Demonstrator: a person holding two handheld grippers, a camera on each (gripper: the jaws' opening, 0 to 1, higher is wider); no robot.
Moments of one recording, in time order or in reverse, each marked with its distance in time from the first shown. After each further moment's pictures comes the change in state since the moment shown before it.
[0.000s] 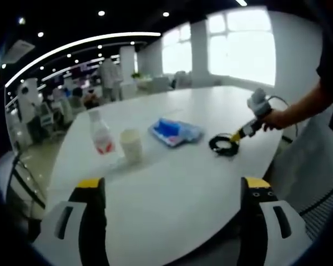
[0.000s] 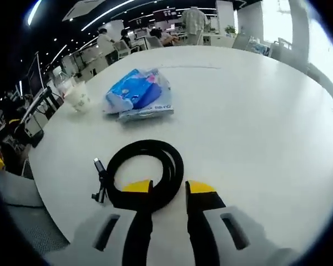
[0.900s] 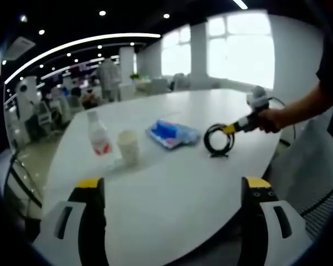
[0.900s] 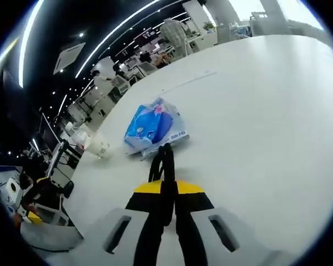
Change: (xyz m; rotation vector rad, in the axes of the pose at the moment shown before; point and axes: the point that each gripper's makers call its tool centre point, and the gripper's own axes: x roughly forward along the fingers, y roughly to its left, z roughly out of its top) left arm 0.002 -0.002 0.004 -0.019 -0.017 -0.019; right arm -0.002 0.015 0.034 0.345 -0.138 0.132
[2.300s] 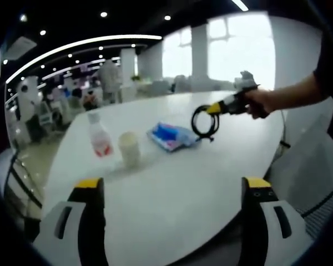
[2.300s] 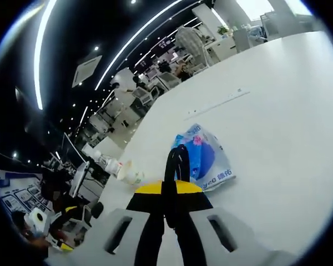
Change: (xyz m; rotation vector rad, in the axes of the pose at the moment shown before) left arm -0.003 0.002 0.002 -0.005 -0.015 0.006; right arm -0.007 0.090 0.065 0.080 -0.075 0.209
